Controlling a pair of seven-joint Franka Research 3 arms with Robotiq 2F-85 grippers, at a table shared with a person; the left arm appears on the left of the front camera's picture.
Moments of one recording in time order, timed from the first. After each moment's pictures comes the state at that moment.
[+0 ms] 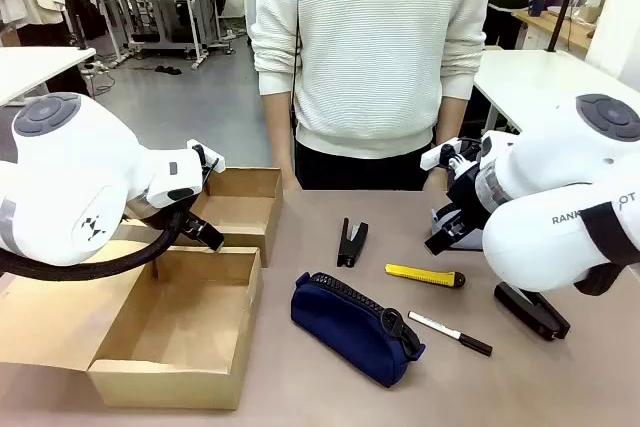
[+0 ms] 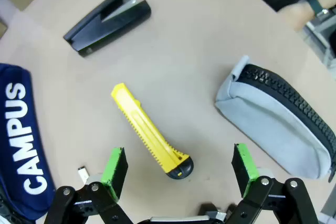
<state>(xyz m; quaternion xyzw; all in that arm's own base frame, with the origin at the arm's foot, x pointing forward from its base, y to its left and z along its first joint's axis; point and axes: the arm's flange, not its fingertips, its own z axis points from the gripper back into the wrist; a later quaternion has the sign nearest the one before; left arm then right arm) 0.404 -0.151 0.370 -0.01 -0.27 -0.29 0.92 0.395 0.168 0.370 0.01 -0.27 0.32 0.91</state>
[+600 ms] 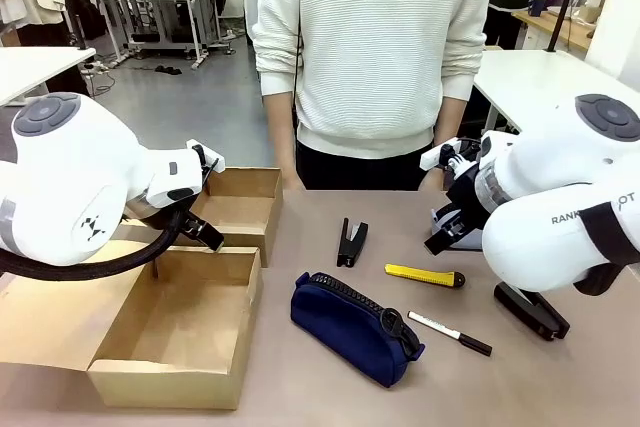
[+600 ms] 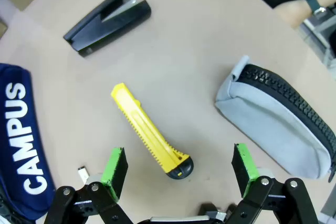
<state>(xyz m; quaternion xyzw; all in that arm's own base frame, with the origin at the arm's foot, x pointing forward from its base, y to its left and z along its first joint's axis) 0.404 -0.151 0.370 -0.01 -0.27 -0.29 0.92 0.395 0.168 0.370 0.01 -0.27 0.32 0.91</state>
